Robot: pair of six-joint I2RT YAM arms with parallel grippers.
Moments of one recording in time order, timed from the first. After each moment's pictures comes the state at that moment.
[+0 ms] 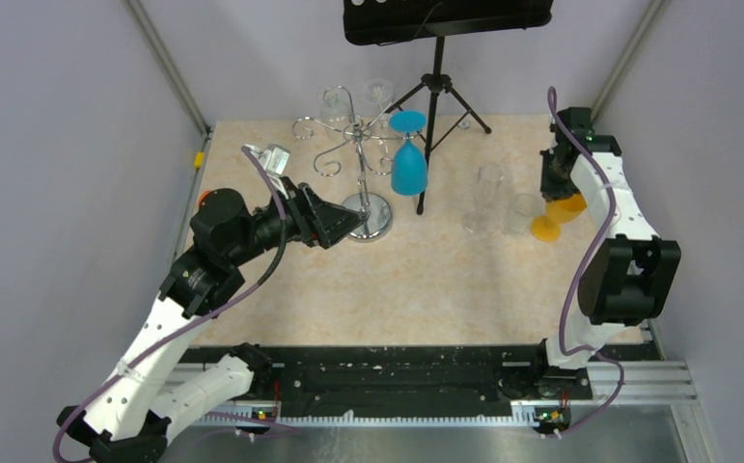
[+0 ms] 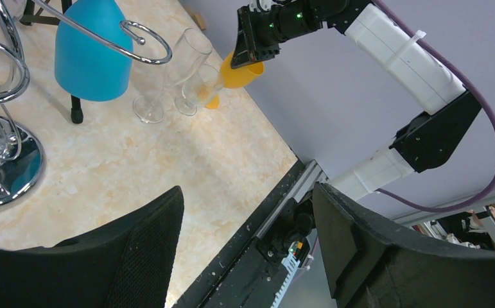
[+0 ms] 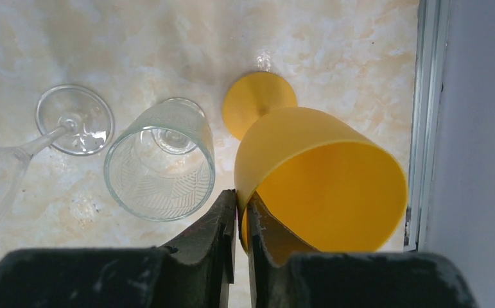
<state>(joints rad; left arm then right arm) -0.57 0.83 1.11 -0.32 0.40 -0.66 -0.04 1.65 1.53 -0.94 0.17 0.05</state>
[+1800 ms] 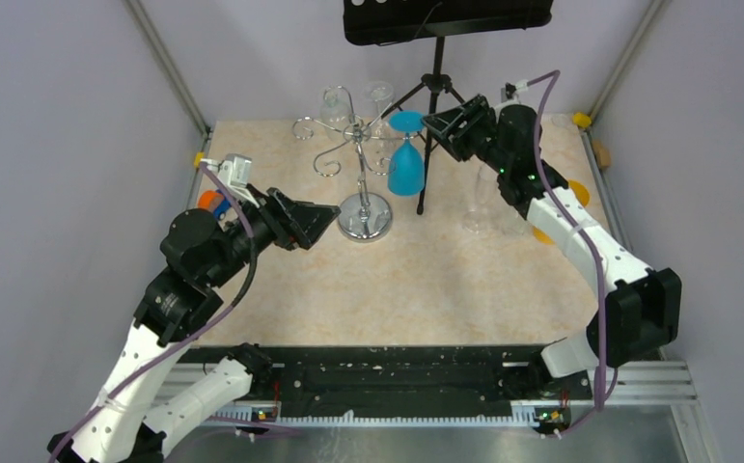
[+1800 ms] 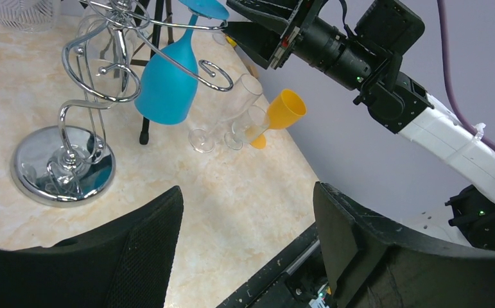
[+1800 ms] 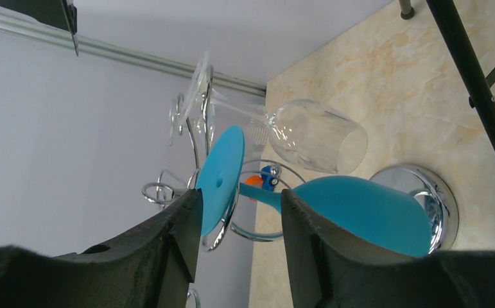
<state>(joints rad) -0.57 0.72 1.13 -0.41 0.16 -0.62 0.39 1.43 1.29 0.02 -0.18 1.10</state>
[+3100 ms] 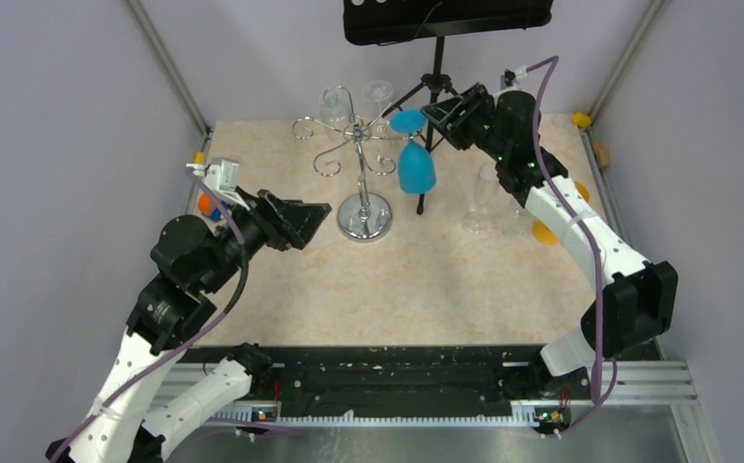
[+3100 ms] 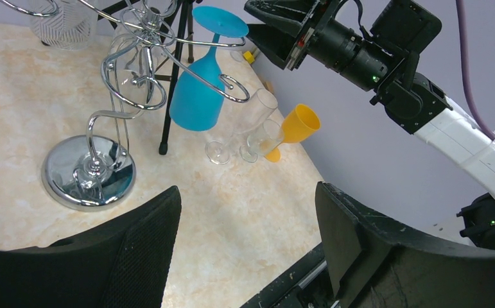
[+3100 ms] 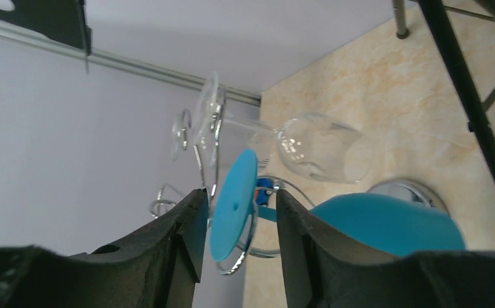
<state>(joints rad) -0.57 0.69 1.13 -0.43 0.08 -0.60 0.39 1.50 1.42 -0.03 -0.16 1.08</state>
